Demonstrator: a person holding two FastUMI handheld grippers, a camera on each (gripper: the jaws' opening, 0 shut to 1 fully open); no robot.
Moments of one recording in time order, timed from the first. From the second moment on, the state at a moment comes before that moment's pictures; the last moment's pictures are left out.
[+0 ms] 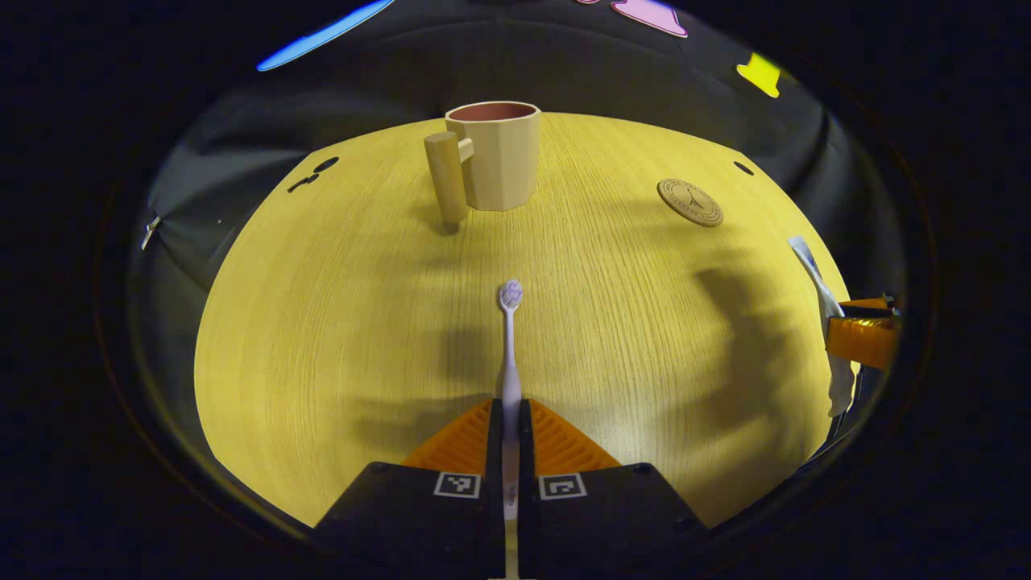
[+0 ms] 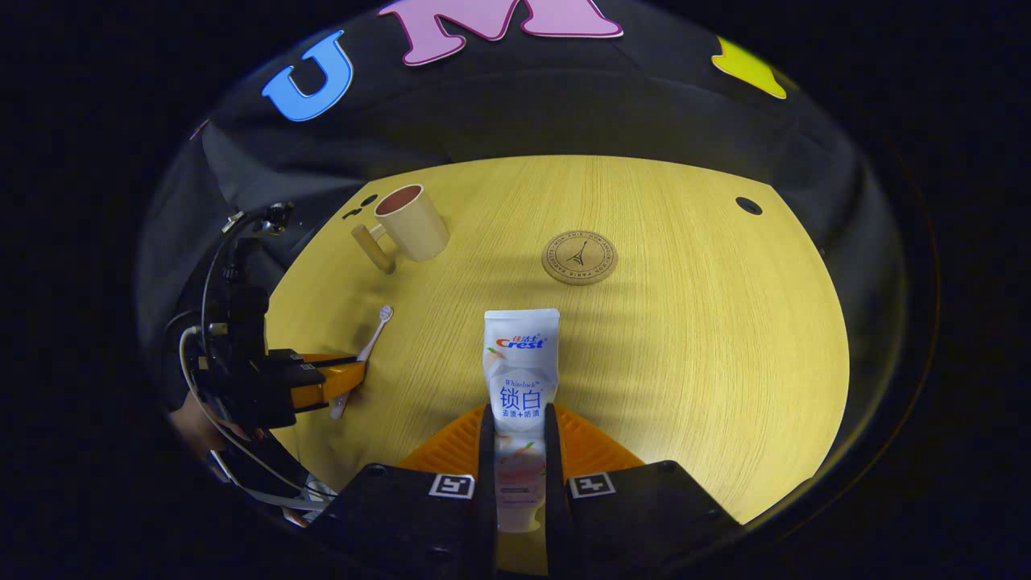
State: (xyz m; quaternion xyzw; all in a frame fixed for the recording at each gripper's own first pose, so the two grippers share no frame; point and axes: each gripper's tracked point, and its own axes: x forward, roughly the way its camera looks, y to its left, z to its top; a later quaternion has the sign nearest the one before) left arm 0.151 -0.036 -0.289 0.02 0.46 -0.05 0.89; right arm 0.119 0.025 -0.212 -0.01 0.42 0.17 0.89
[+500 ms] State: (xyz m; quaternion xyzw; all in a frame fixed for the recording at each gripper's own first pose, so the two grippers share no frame) left arm 0.135 -0.038 -0.283 -0.01 0.42 -0.06 0.91; right arm 0.156 0.060 -0.163 -0.03 0.35 0.19 0.92
